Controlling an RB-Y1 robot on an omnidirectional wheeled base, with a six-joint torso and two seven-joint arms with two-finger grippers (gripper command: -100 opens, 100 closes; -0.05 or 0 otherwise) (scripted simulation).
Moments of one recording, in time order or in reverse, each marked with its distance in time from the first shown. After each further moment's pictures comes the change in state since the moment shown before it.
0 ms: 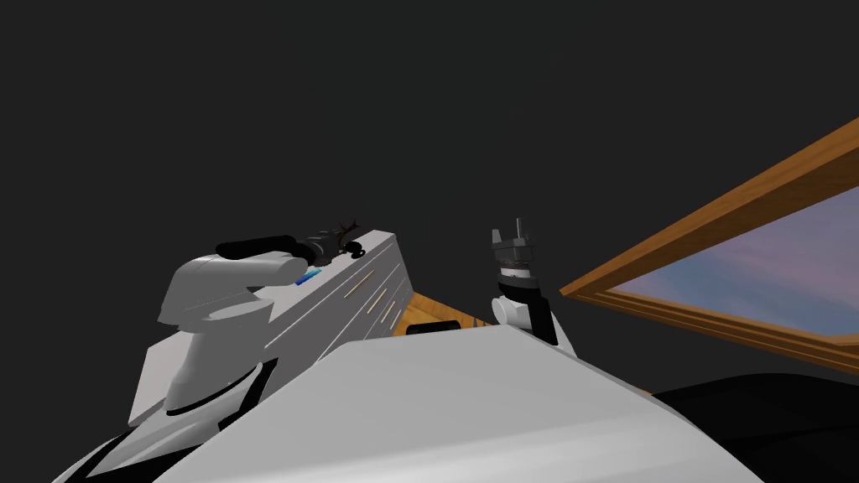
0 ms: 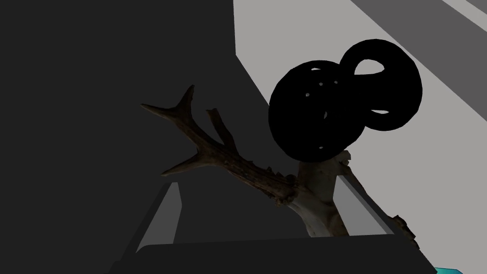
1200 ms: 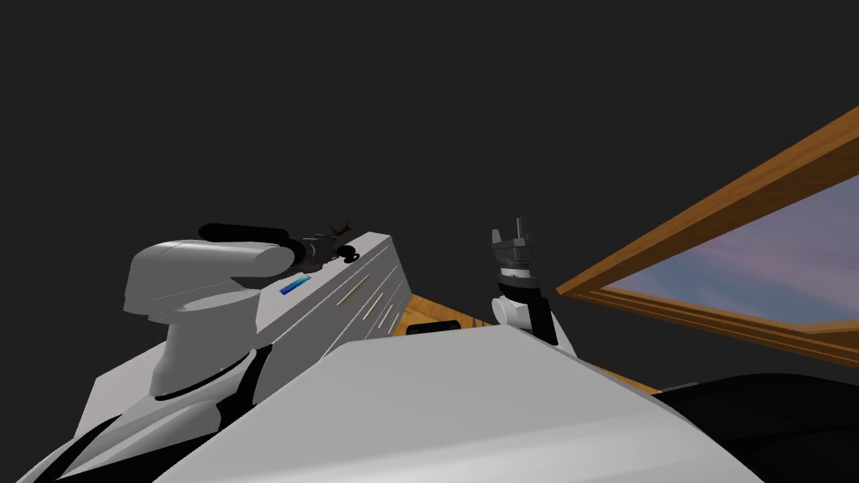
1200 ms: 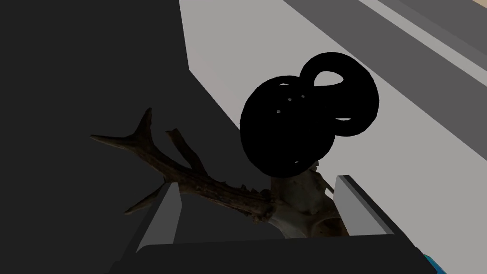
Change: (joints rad) left arm -0.085 0.071 0.038 0.023 0.092 0.310 -0.012; right arm 0.000 0.000 0.000 0.000 0.000 0.000 0.000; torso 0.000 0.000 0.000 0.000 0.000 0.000
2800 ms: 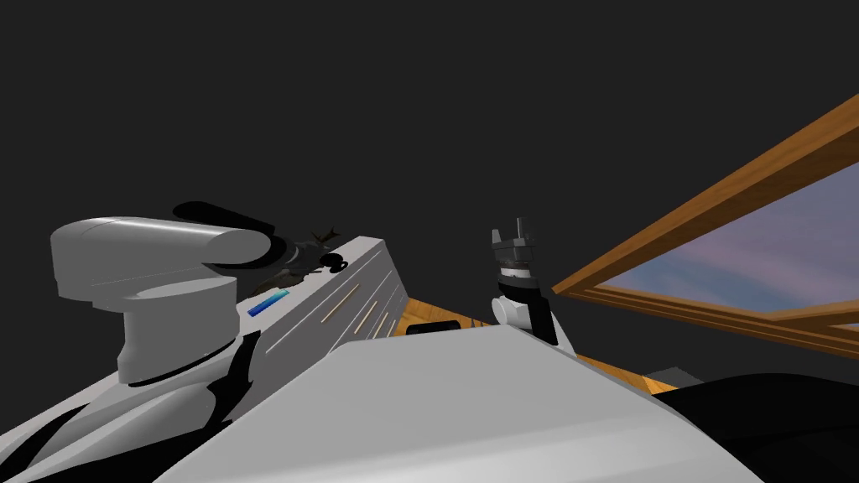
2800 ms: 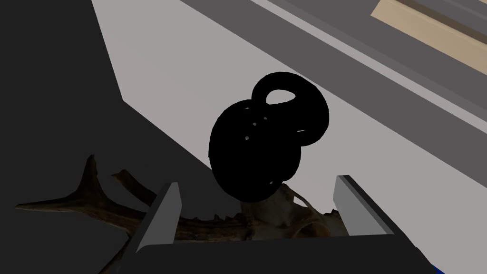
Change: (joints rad) left arm -0.103 0.095 0.045 0.054 0.122 0.409 -0.022; right arm 0.000 0.000 0.000 0.000 0.000 0.000 0.000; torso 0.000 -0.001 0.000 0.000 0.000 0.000
